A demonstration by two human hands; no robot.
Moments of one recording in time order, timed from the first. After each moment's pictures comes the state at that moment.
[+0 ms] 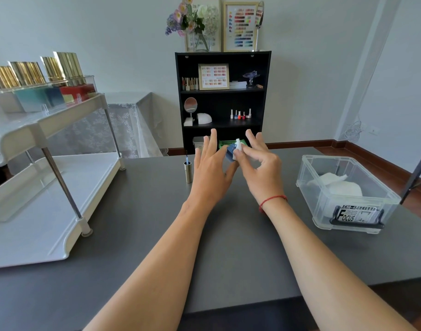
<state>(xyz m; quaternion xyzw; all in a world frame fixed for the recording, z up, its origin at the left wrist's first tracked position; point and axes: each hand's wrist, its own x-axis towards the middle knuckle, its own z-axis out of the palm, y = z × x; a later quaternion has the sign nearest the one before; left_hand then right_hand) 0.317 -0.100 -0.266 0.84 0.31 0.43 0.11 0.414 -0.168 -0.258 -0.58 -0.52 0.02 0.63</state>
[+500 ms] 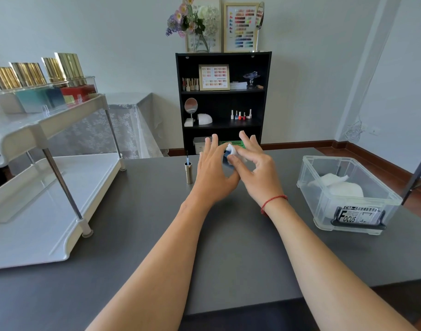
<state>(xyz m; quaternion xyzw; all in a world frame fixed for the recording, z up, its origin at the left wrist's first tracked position) 0.316 -0.102 -0.266 0.83 0.29 0.41 0.22 0.411 -0.169 -0.254 -0.59 -0.56 0.05 0.58</state>
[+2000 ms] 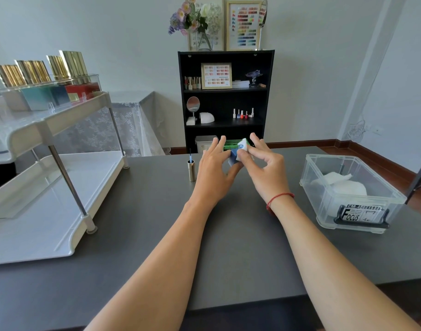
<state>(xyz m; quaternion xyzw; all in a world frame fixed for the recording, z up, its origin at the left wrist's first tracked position) 0.317 -0.095 -0.269 0.83 0.29 0.43 0.18 0.417 -0.170 -0.257 -0.60 -0.50 0.08 0.62</state>
